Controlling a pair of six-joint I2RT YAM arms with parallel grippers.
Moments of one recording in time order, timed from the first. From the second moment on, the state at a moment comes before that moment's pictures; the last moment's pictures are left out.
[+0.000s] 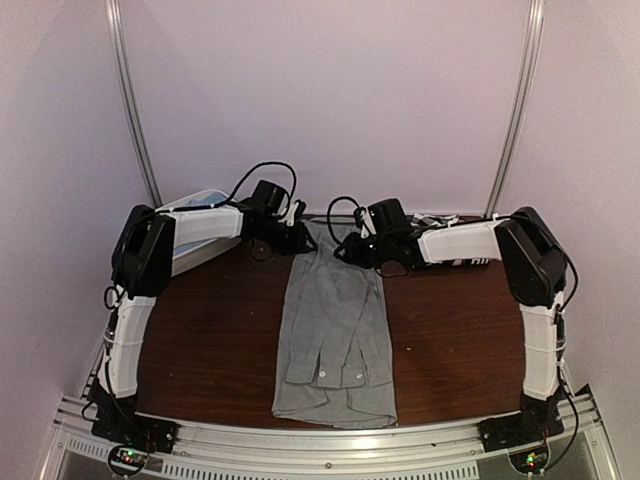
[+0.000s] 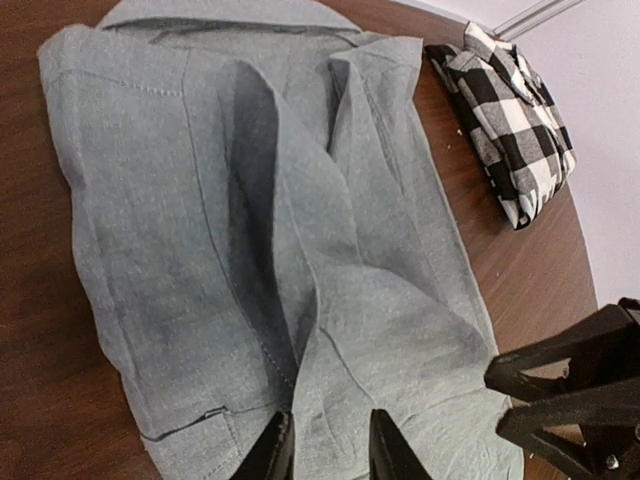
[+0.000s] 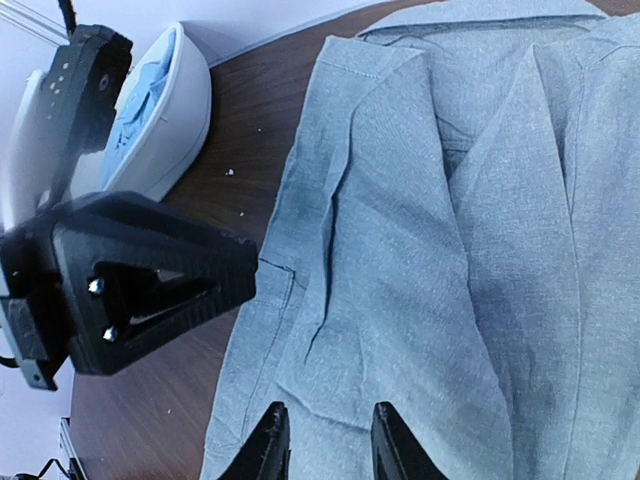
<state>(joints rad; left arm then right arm) -0.53 2.32 1.88 -0.33 0.42 -0.41 0.61 2.08 1.44 0.04 -0.23 0.64</state>
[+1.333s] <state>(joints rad) -0.55 1.94 1.30 -0.23 0.48 -0.45 0.60 2.31 1.70 0.13 -0.31 0.71</state>
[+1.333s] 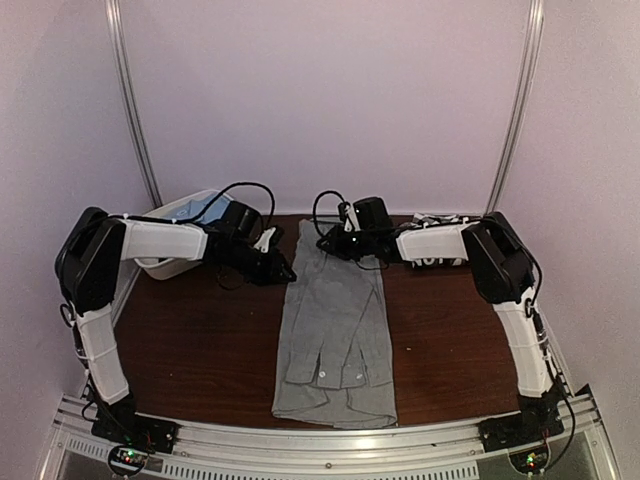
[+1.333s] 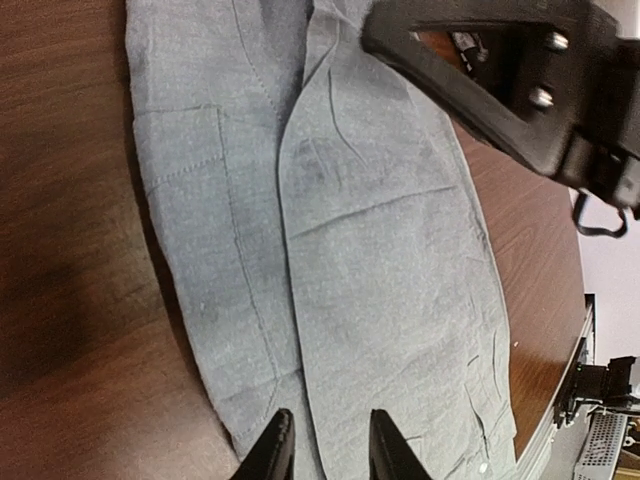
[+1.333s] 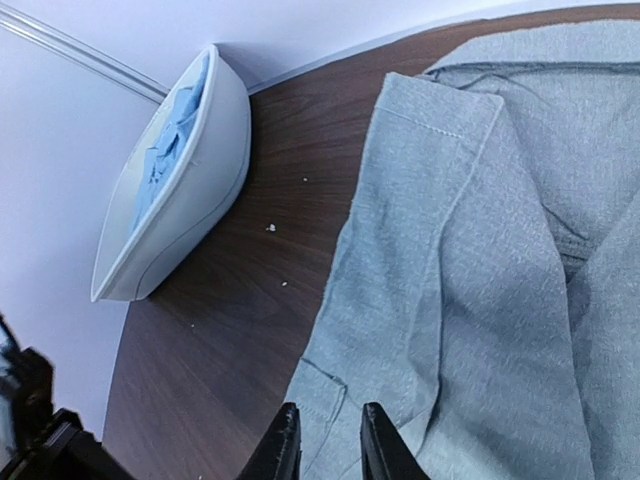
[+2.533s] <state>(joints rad) -0.57 1.69 0.98 -0.18 0.52 -0.48 0.49 2.37 1.85 0.02 -0.44 0.69</state>
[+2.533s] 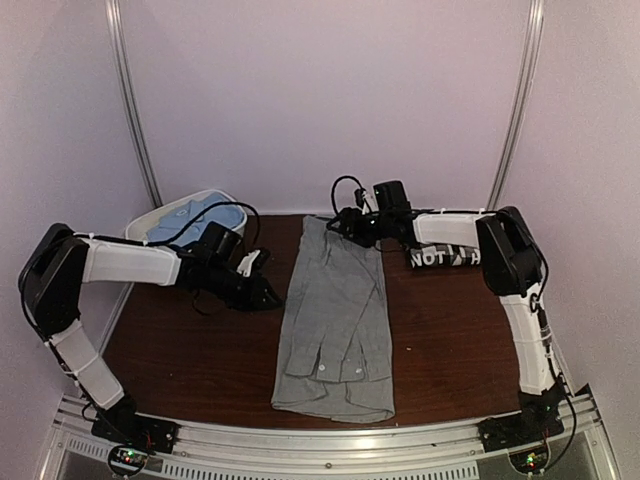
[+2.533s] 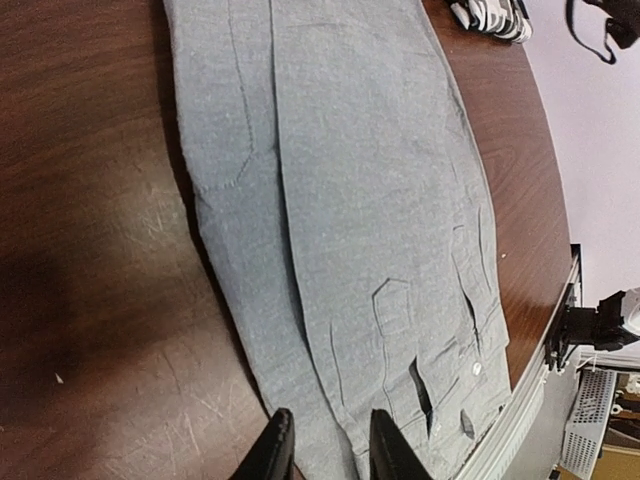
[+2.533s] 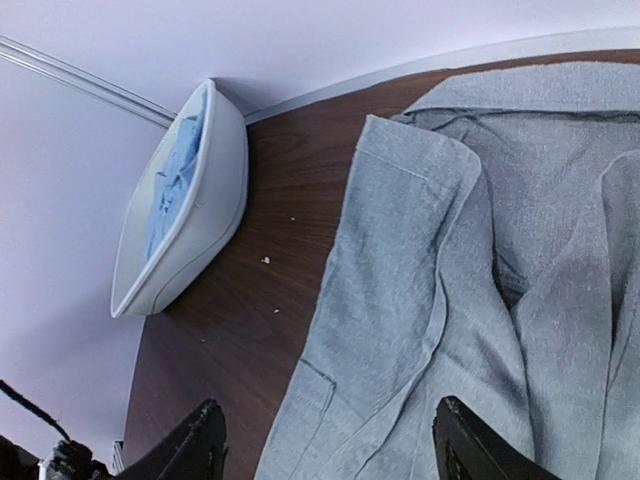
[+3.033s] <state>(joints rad) -0.59 1.52 0.77 -0.15 0.57 -0.54 0.54 1.70 1.05 0.07 -0.36 0.66</state>
